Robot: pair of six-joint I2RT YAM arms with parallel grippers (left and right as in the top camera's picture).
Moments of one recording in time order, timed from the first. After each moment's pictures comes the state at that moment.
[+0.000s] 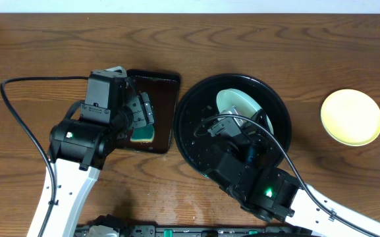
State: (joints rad) left arm -0.25 1.16 1.23 -0.99 -0.03 -0.46; right arm 1.09 1.21 0.97 -0.67 1.28 -0.09
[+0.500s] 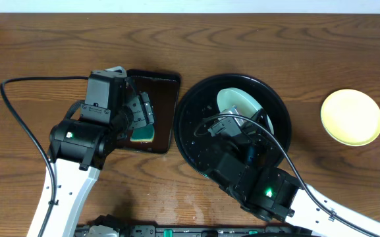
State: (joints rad) left arm -0.25 1.16 1.23 -0.99 -0.03 -0.46; right arm 1.09 1.21 0.97 -0.66 1.29 -0.09
